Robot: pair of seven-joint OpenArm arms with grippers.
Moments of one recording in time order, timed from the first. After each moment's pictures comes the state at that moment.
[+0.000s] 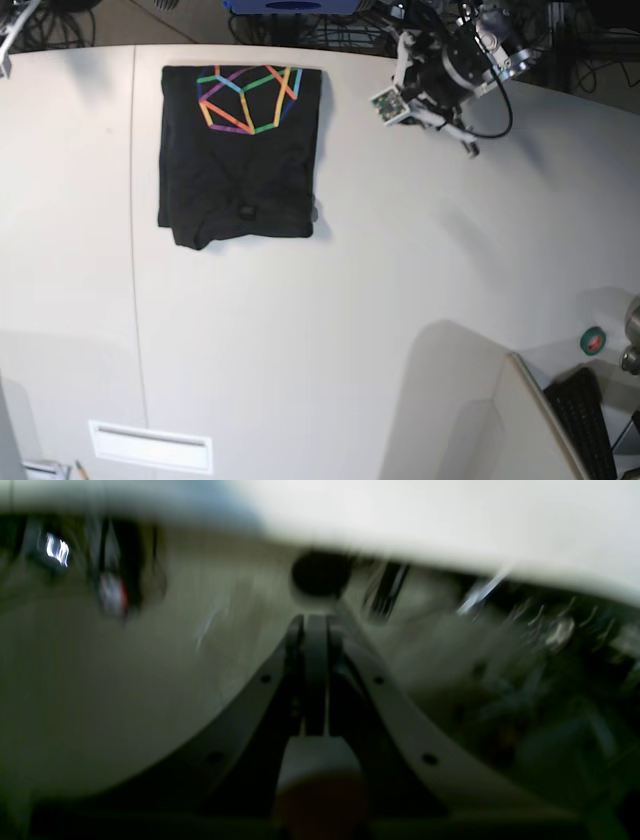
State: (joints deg) left arm 33.0 -21.2 11.5 109.7 20.0 -32.7 29.2; right arm -40.4 4.7 44.2 110.0 0.7 40.8 -65.2
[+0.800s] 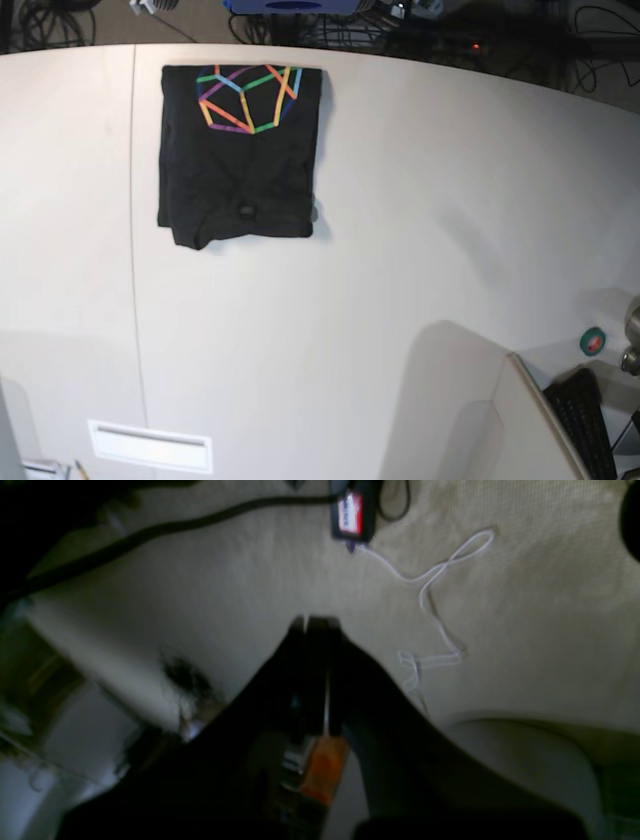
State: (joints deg) left arm 14.8 -12.3 20.4 7.3 -1.7 -24.7 -22.1; right arm -12.6 10.1 5.7 7.4 0.6 33.1 -5.7
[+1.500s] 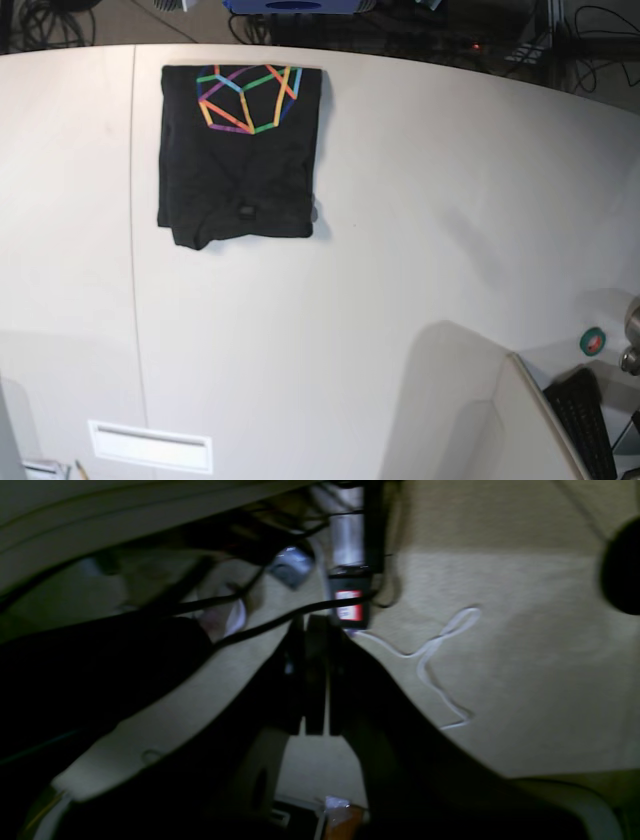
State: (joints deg) left arm 14.6 -12.7 22.7 5.5 -2.3 -24.7 -26.7; right arm -15.7 1.6 5.7 8.0 0.6 17.3 12.2
